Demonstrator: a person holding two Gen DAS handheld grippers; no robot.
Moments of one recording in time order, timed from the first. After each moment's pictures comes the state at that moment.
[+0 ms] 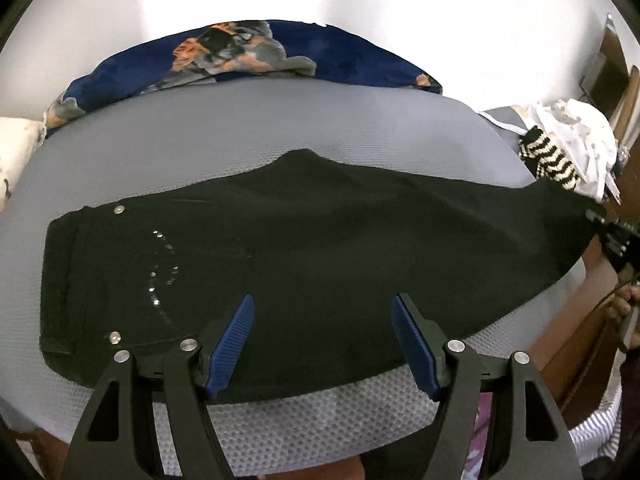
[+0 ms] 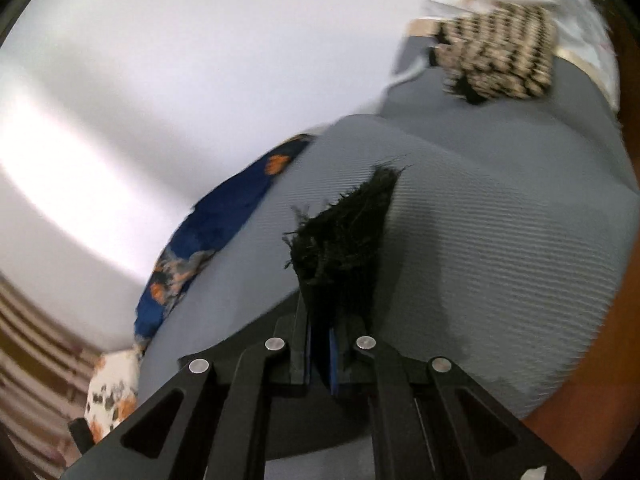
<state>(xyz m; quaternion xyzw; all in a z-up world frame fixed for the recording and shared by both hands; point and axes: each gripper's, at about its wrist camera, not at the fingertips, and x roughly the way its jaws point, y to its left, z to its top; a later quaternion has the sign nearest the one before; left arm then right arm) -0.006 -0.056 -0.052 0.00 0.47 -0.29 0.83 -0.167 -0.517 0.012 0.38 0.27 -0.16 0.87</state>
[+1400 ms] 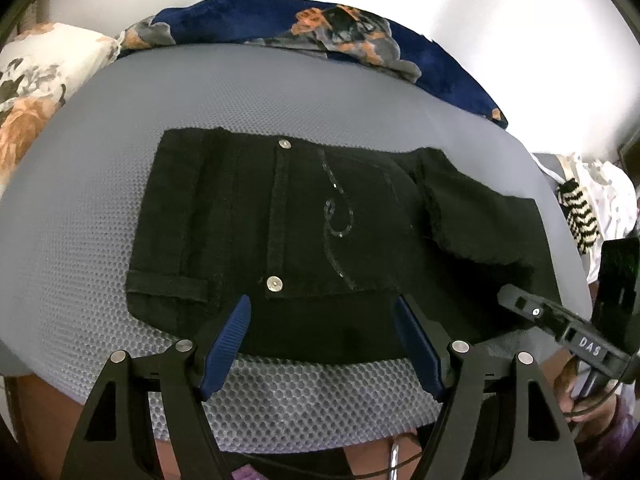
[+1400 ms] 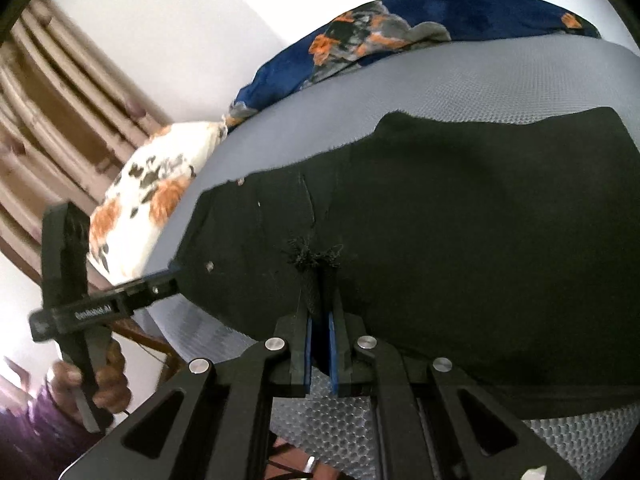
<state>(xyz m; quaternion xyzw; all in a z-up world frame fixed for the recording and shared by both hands) 0.023 0.074 -0.088 -0.08 0.51 -0.22 0.82 -0.012 -0.187 -0.069 0.19 0.46 0.13 0.86</state>
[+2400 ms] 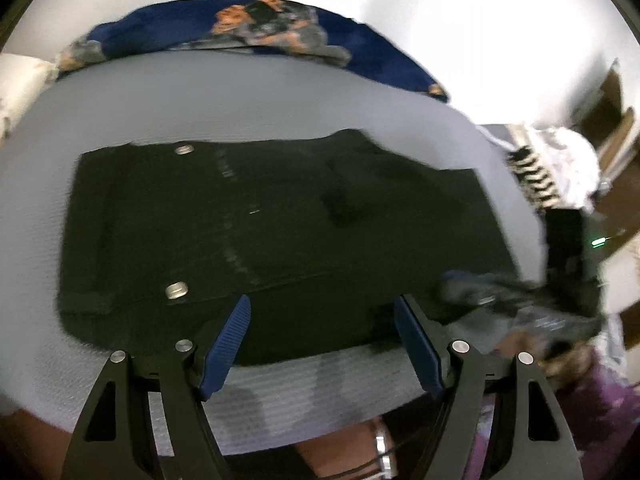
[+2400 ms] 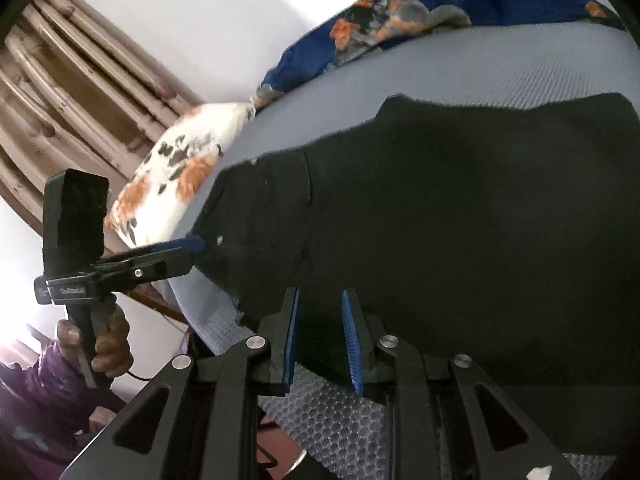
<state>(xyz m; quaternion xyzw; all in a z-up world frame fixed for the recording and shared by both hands) 0.013 0.034 -0.071 -0.08 0.50 -0.33 0.79 -0.018 -0.221 -0.079 0.21 0.46 0.21 0.84</state>
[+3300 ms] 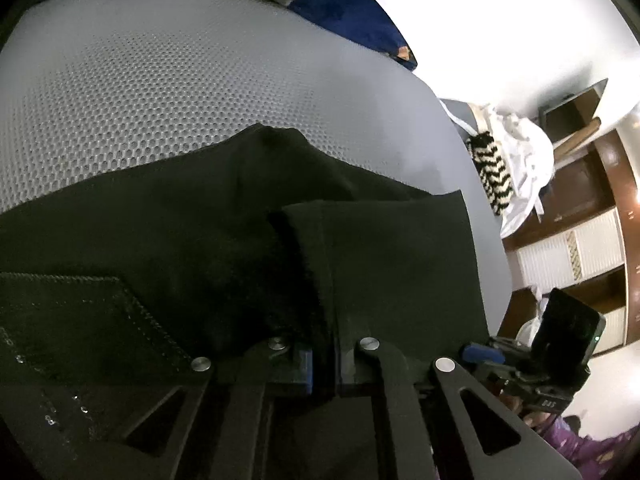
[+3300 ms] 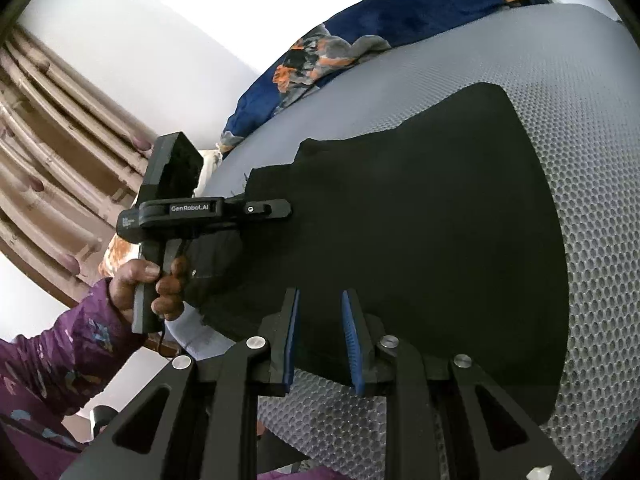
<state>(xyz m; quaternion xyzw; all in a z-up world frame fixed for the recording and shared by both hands) 0.120 -0.082 -0.113 -0.12 0.57 -0.43 0.69 -0.055 -0.292 -0.070 0.27 0.44 0.15 0.84</state>
